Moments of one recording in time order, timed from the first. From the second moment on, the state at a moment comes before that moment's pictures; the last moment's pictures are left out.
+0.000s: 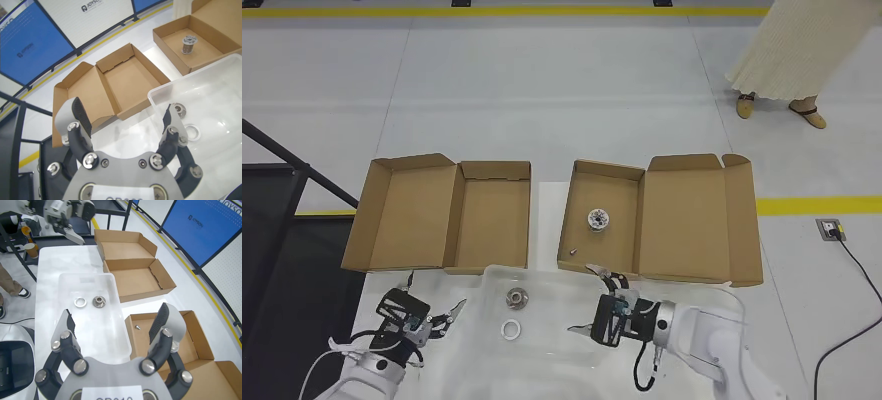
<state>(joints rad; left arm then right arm) 1.65 -1.18 -1.74 -2.02 1.63 -0.38 -0.05 -1.19 -1.26 1.26 -1.87 -1.64 -0.91 0.08</state>
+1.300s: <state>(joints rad) 1.04 -1.09 -1.31 -1.79 1.65 -1.01 -0.53 -1.41 -1.19 1.41 -1.98 -1.89 -0.93 -0.46</state>
